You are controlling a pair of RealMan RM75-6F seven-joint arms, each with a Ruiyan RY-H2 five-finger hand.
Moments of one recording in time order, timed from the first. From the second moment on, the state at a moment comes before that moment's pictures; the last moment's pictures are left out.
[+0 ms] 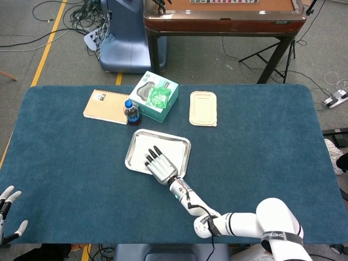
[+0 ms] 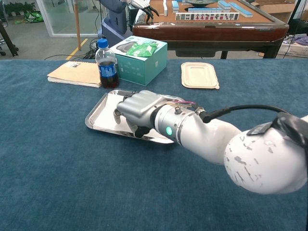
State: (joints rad) left arm 0.11 -1.13 0.03 -1.56 1.52 1.60 -0.03; right arm 1.09 -1.96 0.21 -1.22 -0.85 0.84 -0.85
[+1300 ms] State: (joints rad) left arm 0.11 -1.13 0.02 -1.54 1.52 1.60 -0.05; right arm 1.10 -1.99 0.23 -1.20 -0.86 0.91 -0.83
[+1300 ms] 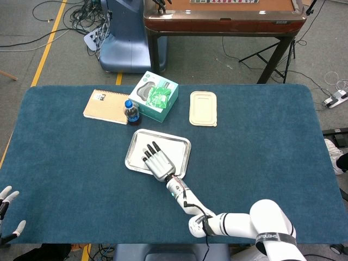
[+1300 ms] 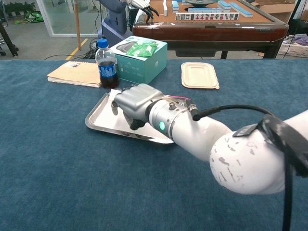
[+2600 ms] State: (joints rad) left arm 0.02 -1.13 -0.01 -1.60 1.55 1.54 0.03; right arm 0.33 -1.20 -0.15 -1.86 -1.32 1.62 -0.49
